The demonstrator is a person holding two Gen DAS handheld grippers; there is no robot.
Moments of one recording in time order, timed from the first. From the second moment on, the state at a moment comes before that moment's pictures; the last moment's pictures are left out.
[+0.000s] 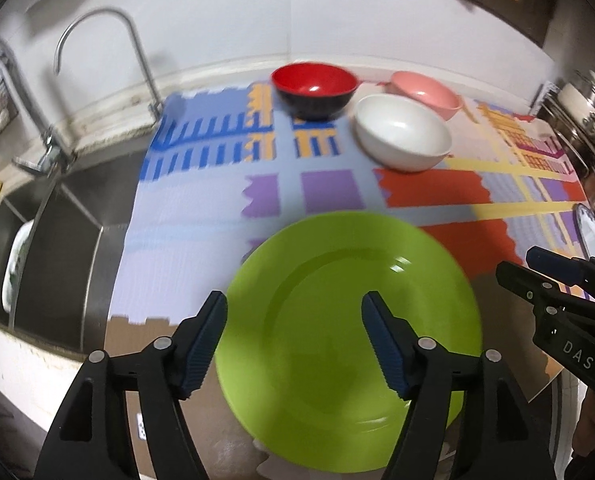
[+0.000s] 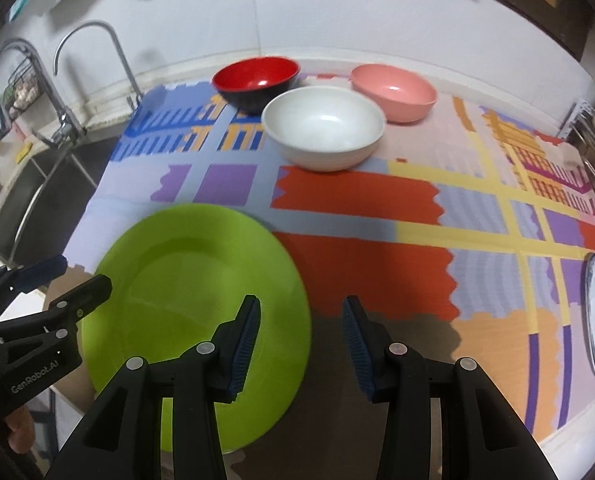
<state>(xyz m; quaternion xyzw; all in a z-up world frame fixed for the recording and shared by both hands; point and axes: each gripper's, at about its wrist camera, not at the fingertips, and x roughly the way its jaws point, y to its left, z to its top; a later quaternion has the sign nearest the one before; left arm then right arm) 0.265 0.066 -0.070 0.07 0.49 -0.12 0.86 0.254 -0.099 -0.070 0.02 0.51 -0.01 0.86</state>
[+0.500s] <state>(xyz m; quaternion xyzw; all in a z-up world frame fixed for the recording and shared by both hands) 0.266 -0.025 -0.029 0.12 0.42 -0.19 0.88 0.224 -0.173 -0.031 0.06 0.46 -0.08 0.88</state>
